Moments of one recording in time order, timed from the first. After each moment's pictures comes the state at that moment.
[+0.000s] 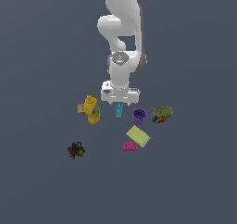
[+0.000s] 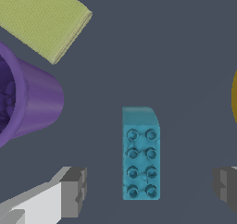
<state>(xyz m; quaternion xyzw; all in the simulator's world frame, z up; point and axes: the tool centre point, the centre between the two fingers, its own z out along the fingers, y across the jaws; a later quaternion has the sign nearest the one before) -0.130 0.006 0.075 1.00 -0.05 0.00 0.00</state>
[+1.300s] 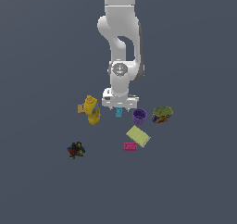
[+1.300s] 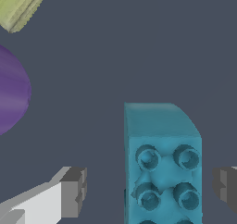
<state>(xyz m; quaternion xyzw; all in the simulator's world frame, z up) -0.134 0.006 0.022 1.00 -0.05 0.00 0.00</state>
